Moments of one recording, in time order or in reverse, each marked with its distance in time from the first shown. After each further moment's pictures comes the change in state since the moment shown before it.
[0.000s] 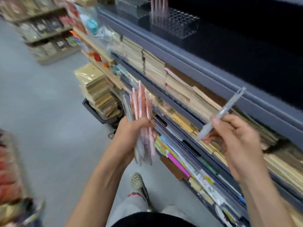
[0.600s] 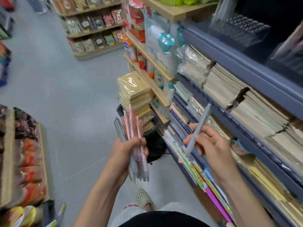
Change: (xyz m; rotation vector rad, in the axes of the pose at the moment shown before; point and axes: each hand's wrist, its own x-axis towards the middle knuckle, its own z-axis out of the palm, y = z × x) left_hand 0.116 0.091 -0.291 -0.106 0.259 0.012; right_hand 0.160 0.053 0.332 -0.023 -0.262 0.141
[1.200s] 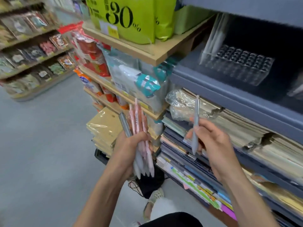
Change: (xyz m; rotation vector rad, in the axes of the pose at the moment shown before) left_hand 0.284 0.123 0.027 0.216 -0.303 -0.024; right_hand 0.216 -0.043 0.058 -0.046 0.374 -0.044
